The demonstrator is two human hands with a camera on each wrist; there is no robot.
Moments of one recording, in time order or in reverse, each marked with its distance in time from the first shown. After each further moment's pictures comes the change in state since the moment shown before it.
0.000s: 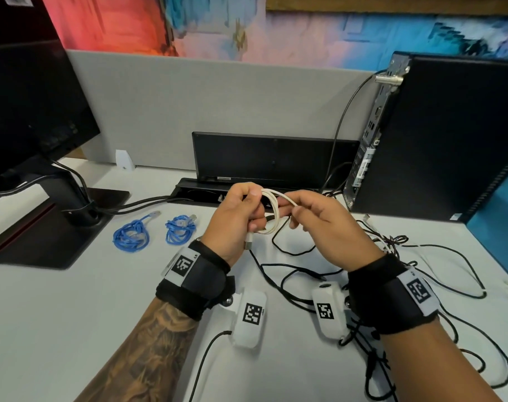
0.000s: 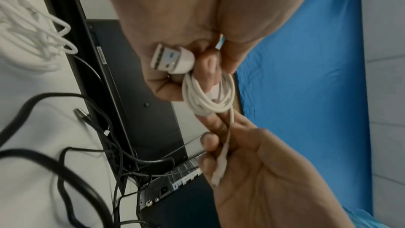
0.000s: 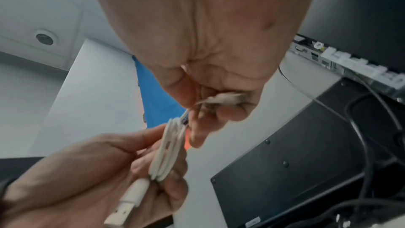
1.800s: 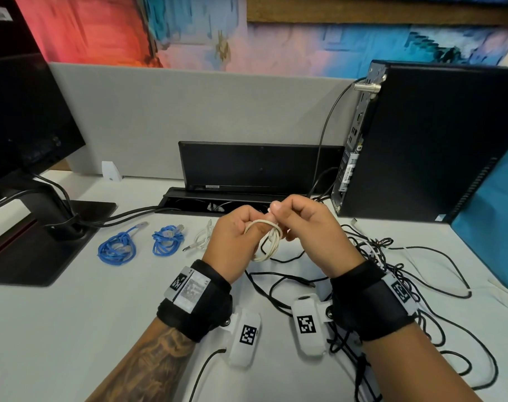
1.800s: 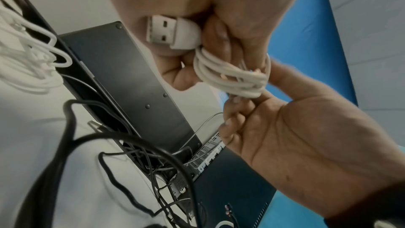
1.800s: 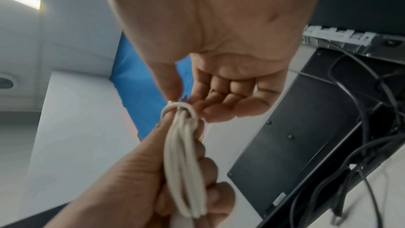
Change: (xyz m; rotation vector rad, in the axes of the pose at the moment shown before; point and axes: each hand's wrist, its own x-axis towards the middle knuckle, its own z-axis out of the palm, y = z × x) left_hand -0.010 -0.012 0.016 0.448 0.049 0.149; right_hand 0.001 -0.002 0.004 0.235 0.095 0.032
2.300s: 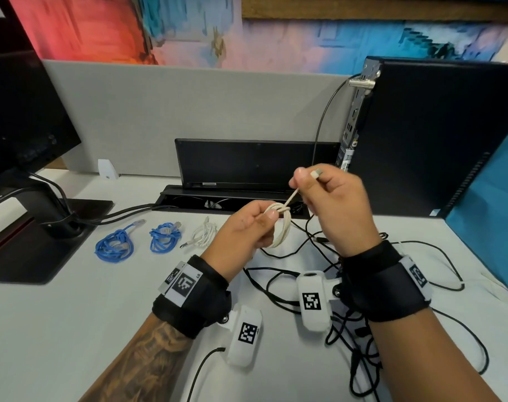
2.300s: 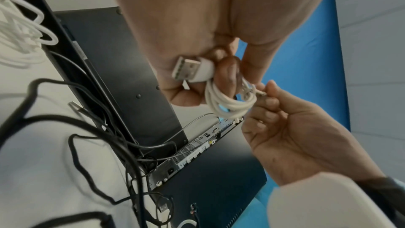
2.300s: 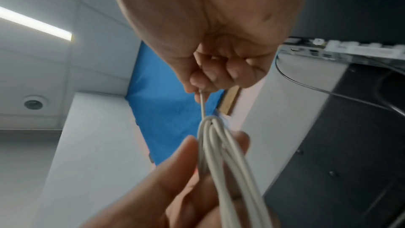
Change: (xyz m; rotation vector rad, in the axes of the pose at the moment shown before) left_hand -0.002 0.009 0.006 -0.199 -0.234 -0.018; right_hand 0.002 -0.022 -0.023 -0.130 0.313 -0.173
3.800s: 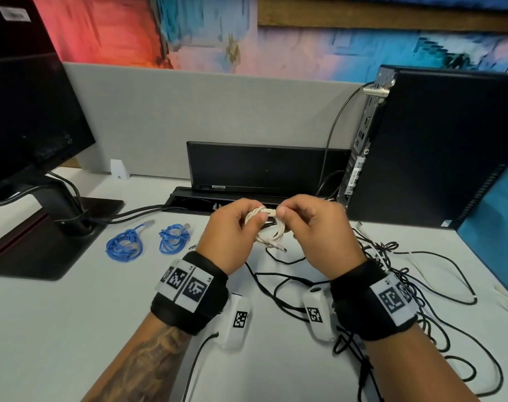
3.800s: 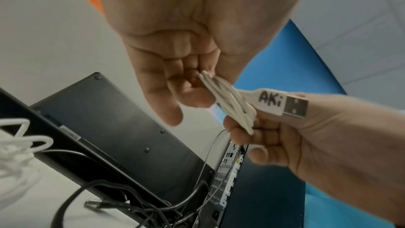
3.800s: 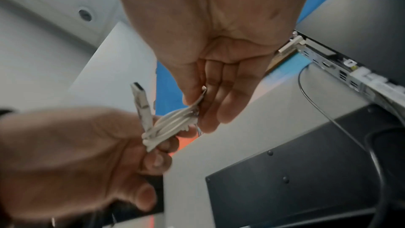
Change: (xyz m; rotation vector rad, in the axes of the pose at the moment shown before) left_hand 0.002 0.001 -0.029 0.513 0.257 0.070; right_hand -0.011 0.020 0.025 -0.313 -0.157 -0.062
